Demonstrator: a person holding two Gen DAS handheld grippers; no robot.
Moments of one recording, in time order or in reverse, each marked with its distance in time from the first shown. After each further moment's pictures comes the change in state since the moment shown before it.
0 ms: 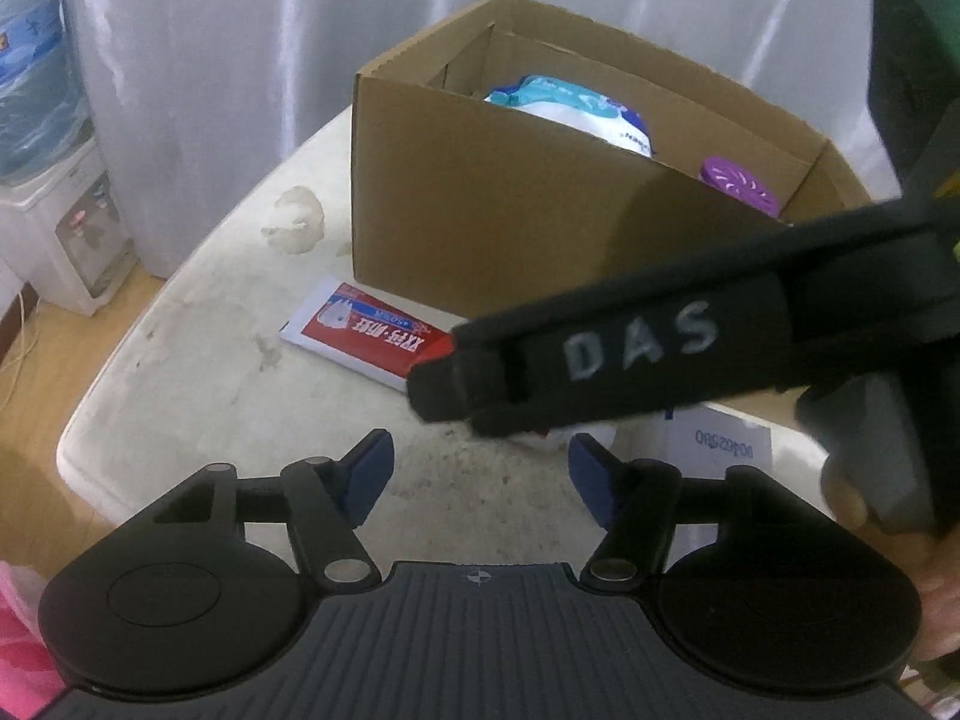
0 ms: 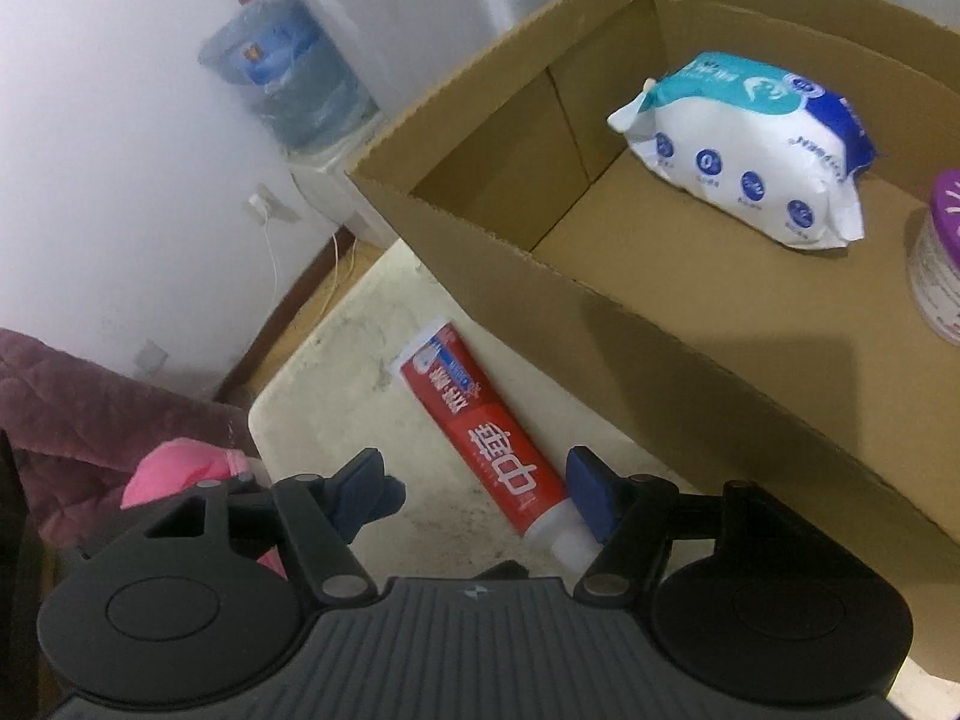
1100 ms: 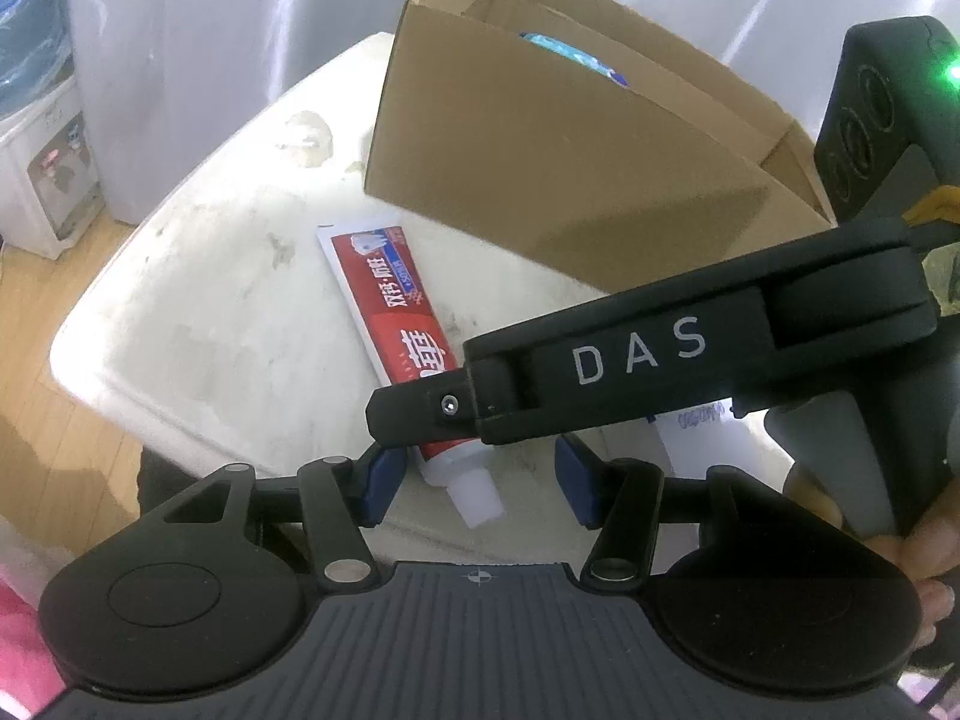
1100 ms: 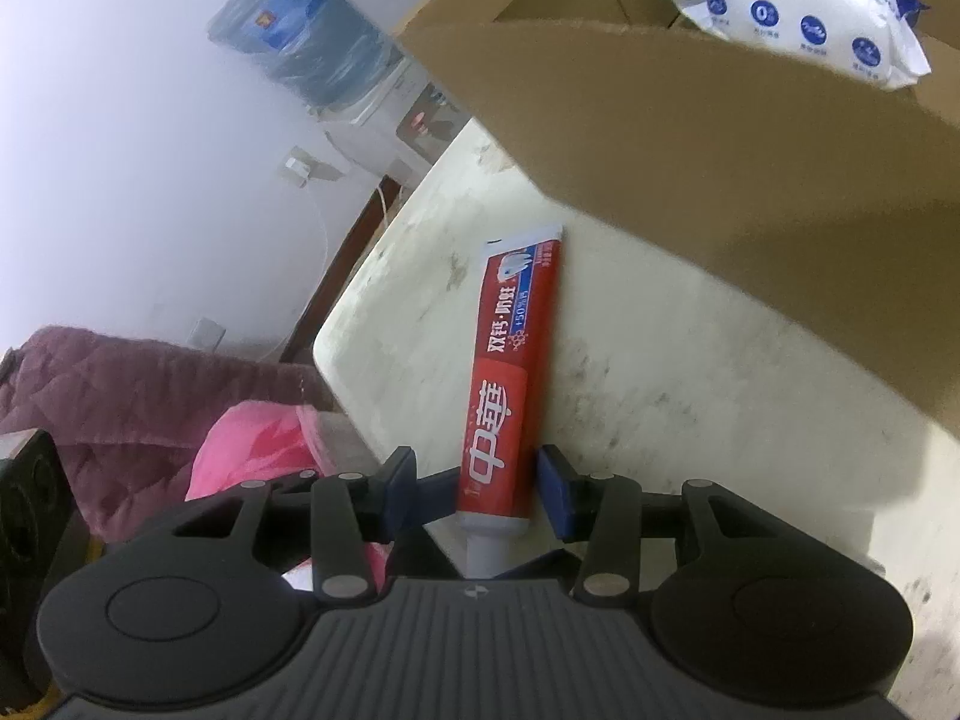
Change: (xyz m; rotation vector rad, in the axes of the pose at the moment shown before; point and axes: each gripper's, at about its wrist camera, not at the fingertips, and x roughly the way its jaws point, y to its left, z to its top) left arm -0.041 0.033 -0.048 -0.047 0.072 -0.113; right arm 0.013 0.016 -0.028 0.103 0.120 0.132
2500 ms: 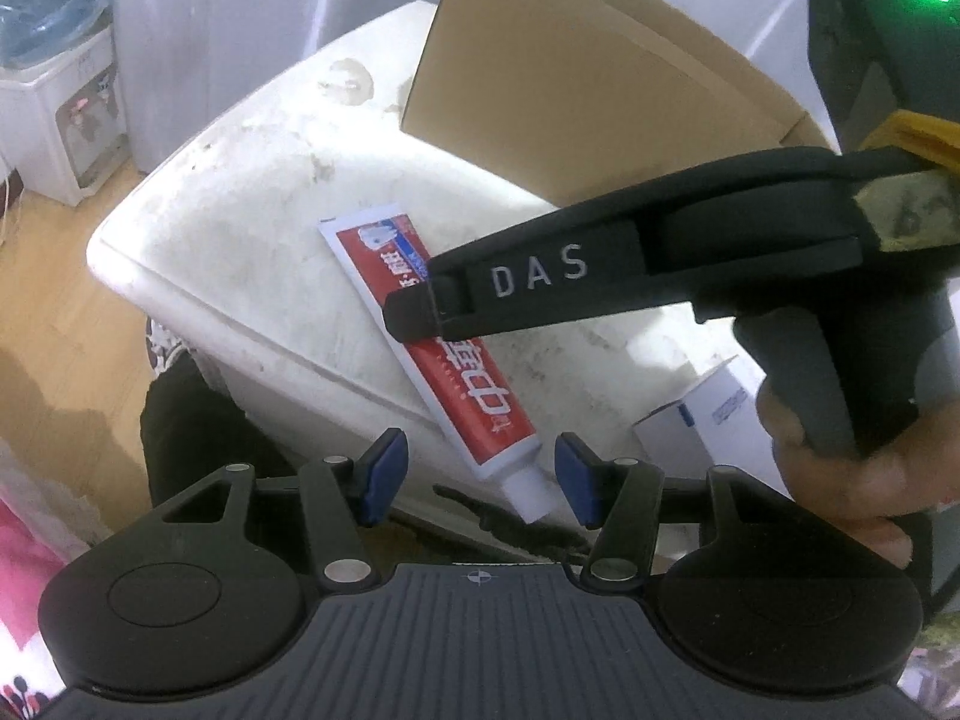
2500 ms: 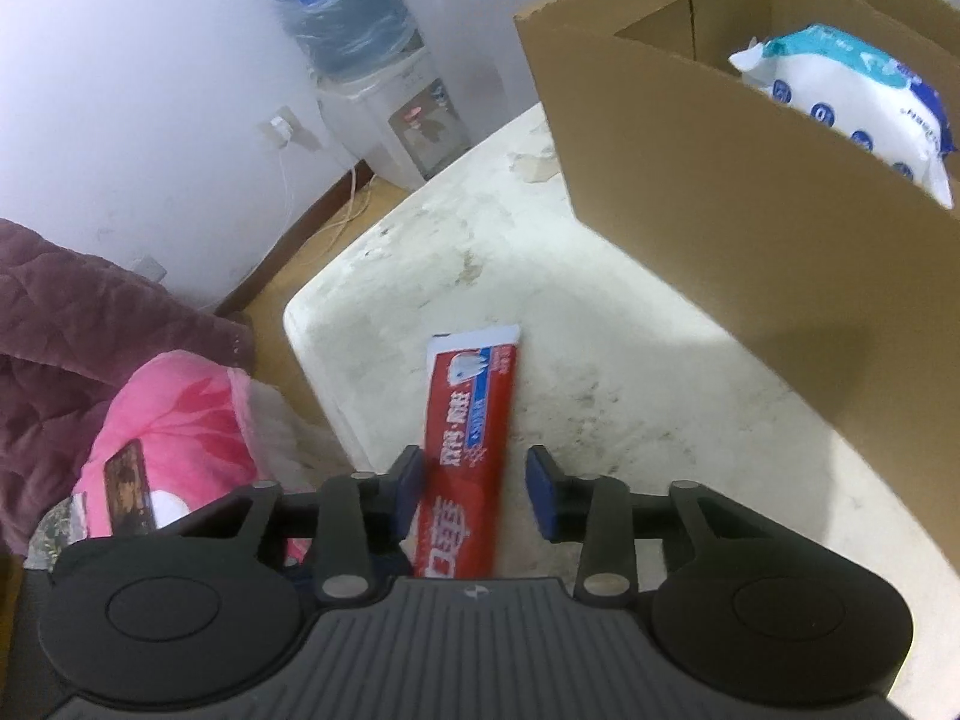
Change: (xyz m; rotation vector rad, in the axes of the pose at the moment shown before) left arm -0.014 0.002 -0.029 -0.081 0.031 0.013; right arm 0.011 0.037 -0.007 -0.229 -0.027 -0.188
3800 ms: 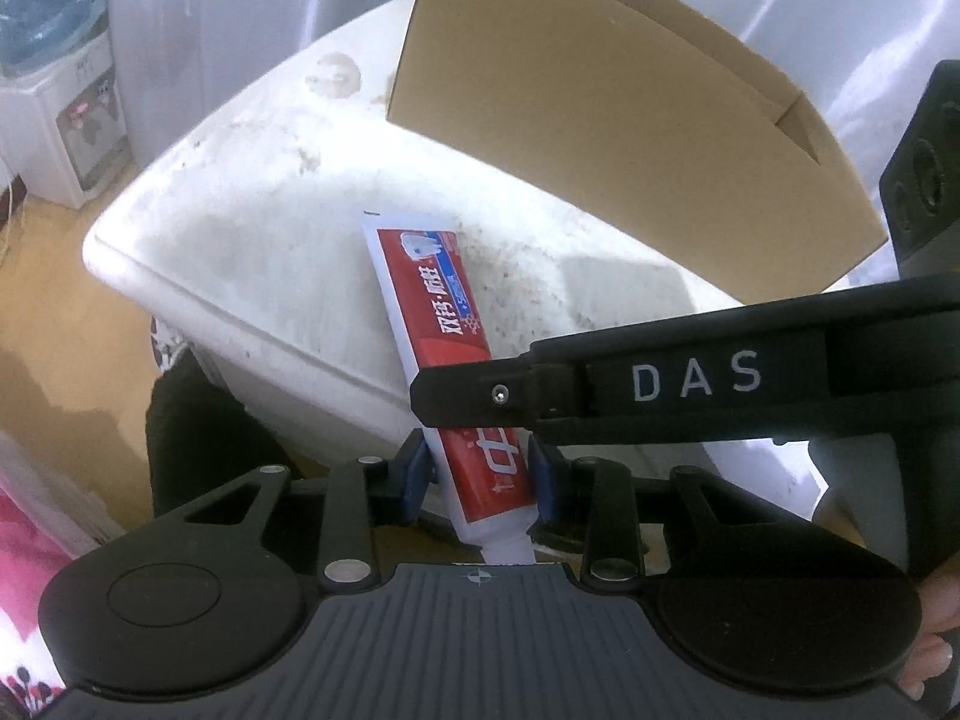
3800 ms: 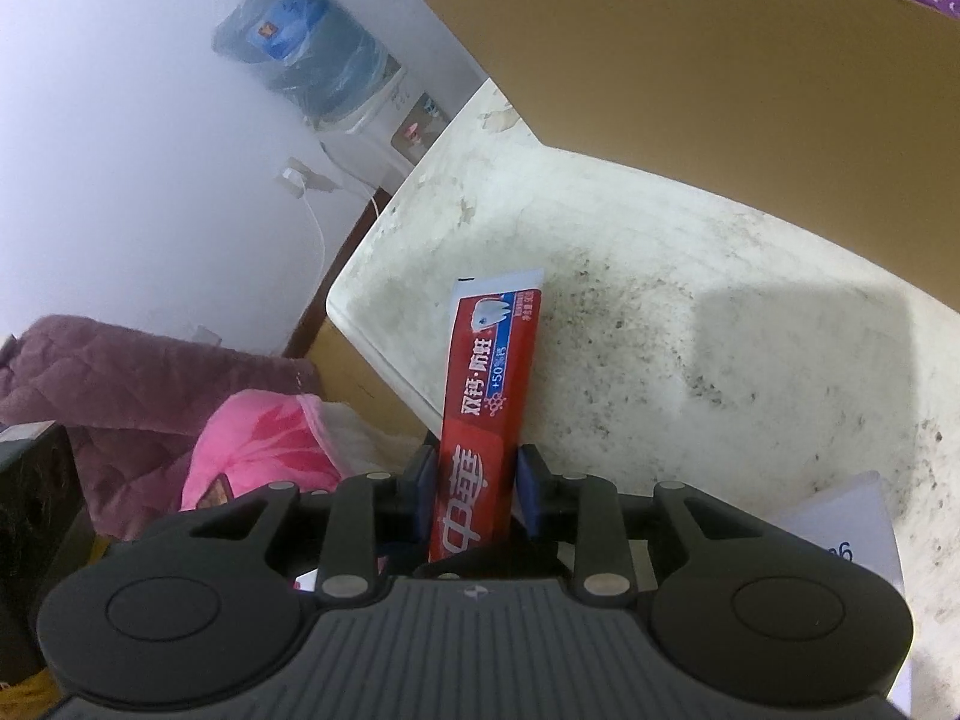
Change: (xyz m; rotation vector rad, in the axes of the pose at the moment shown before) left arm -0.001 -0.011 -0.005 0.023 0.007 0.028; right arm -0.019 -0.021 -0.044 0.249 -0.025 0.148
